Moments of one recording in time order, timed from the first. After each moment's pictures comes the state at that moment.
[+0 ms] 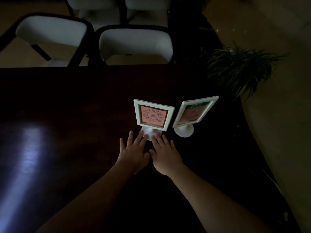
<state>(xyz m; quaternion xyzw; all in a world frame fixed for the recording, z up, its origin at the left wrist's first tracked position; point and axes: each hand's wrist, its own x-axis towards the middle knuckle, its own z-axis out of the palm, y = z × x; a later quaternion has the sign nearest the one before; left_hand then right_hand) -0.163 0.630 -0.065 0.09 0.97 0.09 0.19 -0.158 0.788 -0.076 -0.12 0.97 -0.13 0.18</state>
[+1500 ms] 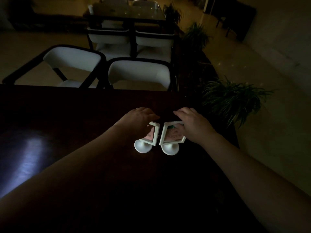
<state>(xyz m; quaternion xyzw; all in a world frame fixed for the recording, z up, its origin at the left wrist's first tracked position) -0.240 0.677 0.129 0.27 0.96 0.07 0.00 -0.237 0.920 0.132 -0.22 0.97 -0.12 -0.03</state>
